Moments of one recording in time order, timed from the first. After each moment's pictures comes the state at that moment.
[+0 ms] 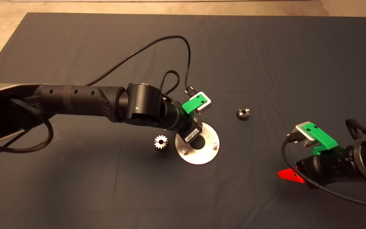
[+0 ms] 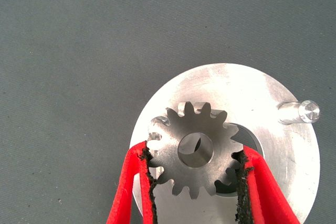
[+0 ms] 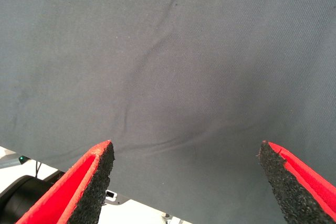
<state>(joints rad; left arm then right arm) -0.25 2.66 -0.98 0.78 1.11 -0.76 0.29 2.08 -0.36 -0.52 -1.48 1.43</state>
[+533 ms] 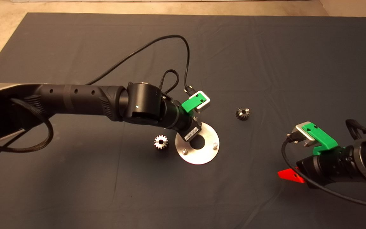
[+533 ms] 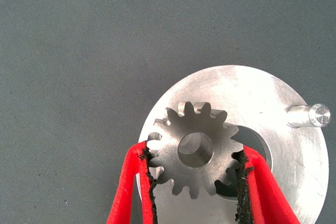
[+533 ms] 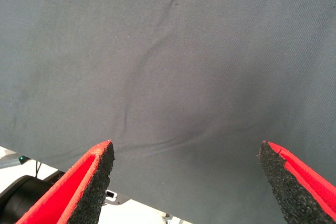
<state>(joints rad) -0.25 2.66 -0.99 0.78 1.11 -0.76 0.29 2.08 -0.36 -0.52 -1.48 1.43</state>
